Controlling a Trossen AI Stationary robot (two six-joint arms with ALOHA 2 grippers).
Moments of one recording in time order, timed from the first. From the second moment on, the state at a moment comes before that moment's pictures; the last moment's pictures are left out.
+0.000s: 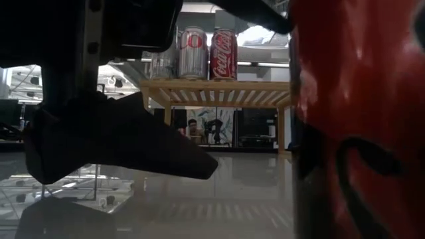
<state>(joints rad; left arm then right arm) -0.67 2.09 1.10 0.46 -0.46 -1.29 0.82 1.81 0.83 0.49 0.48 0.65</state>
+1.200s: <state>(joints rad) -0.66 2.09 1.10 0.48 -0.49 -1.28 0.79 2.05 1.10 0.45 0.49 0.44</state>
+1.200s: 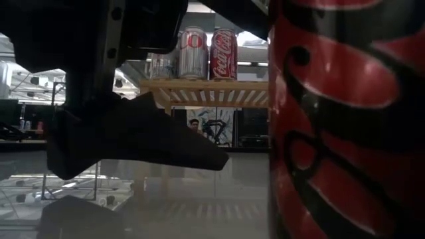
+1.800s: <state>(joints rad) -0.69 1.81 1.10 0.02 -0.44 -1.22 0.76 1.83 1.10 0.23 0.41 0.41</state>
